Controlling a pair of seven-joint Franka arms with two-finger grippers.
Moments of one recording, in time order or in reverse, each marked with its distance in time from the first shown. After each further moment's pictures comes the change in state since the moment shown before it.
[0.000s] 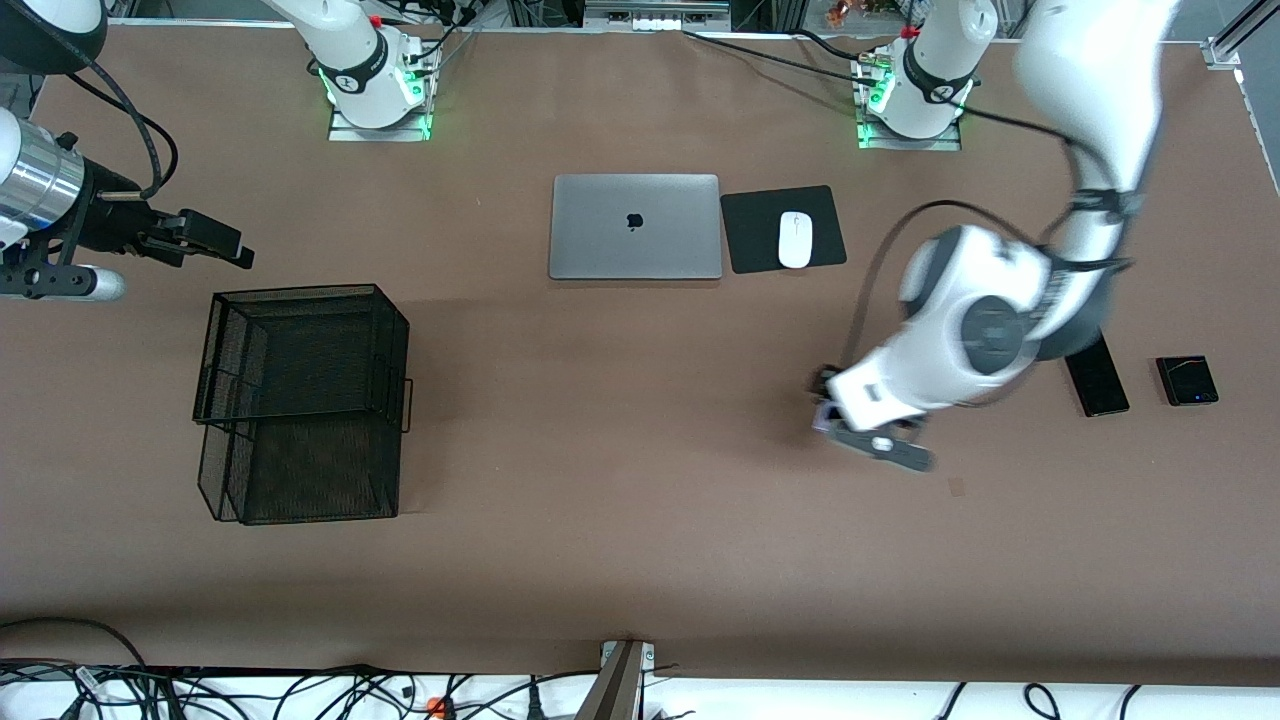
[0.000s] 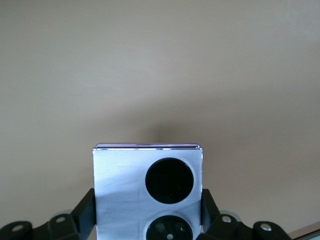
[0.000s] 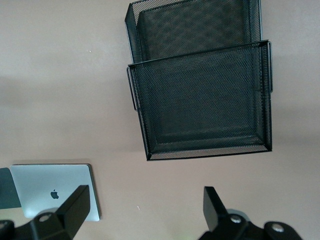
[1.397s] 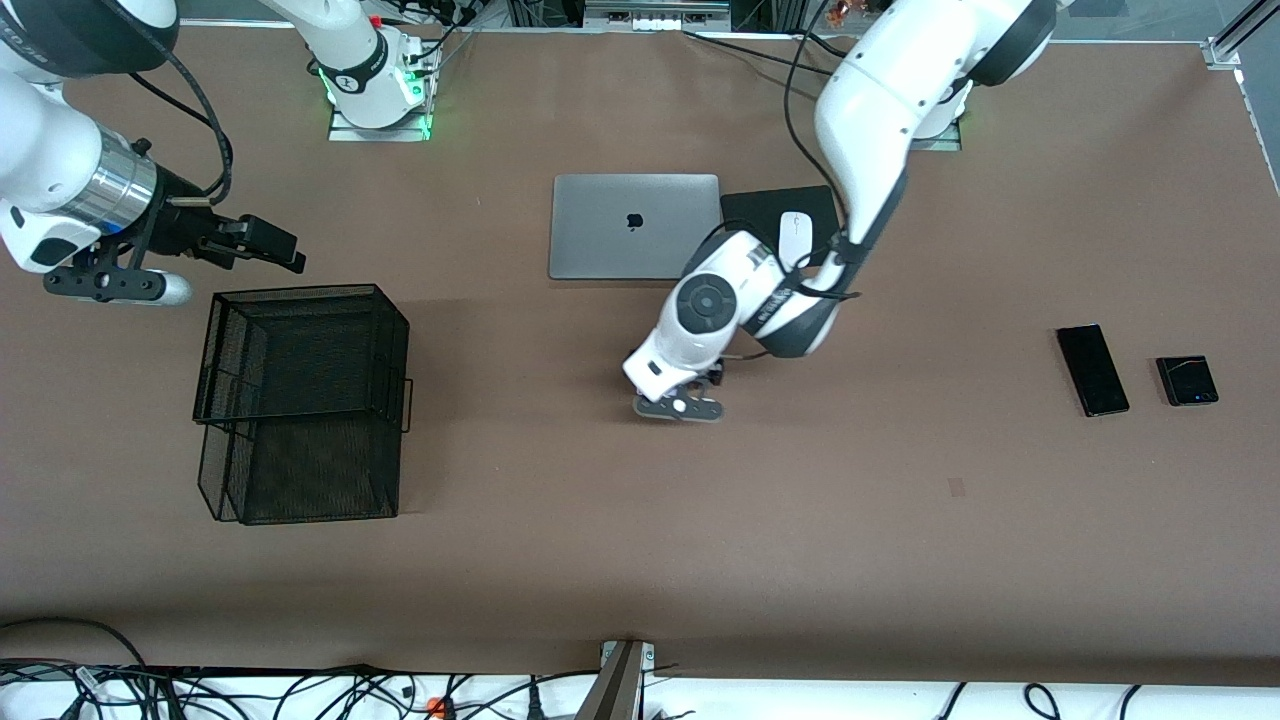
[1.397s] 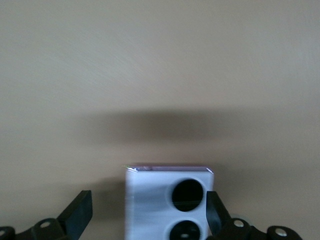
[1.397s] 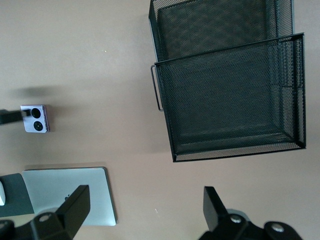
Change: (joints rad) left arm -0.323 0.253 0.078 0.175 0.001 0.163 -0.485; right arm 0.104 0.011 0.004 -0.001 0.001 0.037 0.134
